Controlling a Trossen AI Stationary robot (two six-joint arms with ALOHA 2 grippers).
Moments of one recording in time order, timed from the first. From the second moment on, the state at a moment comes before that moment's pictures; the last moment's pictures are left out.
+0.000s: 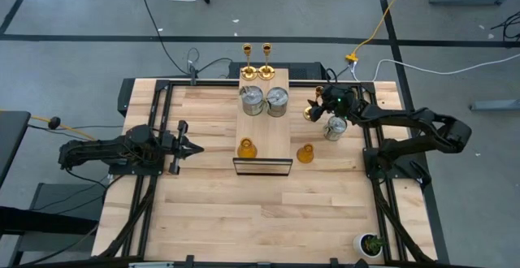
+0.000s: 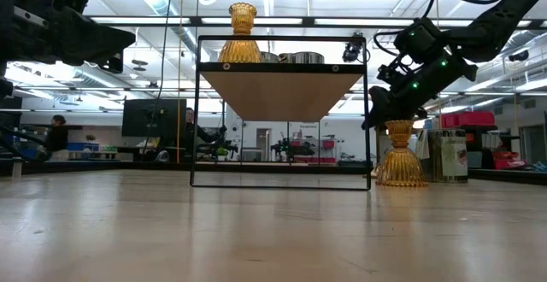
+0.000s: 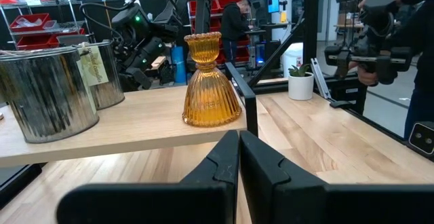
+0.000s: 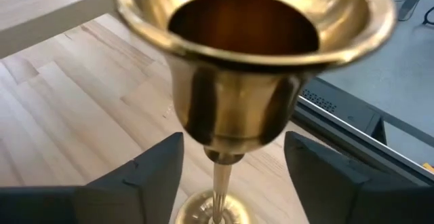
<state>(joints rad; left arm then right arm) 0.07 0.01 0.01 0.06 0.14 0.08 -0.66 1.26 0.45 0.27 0.14 0.07</state>
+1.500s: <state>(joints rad) 0.07 0.01 0.01 0.06 0.14 0.08 -0.66 1.26 0.45 0.27 0.14 0.04</state>
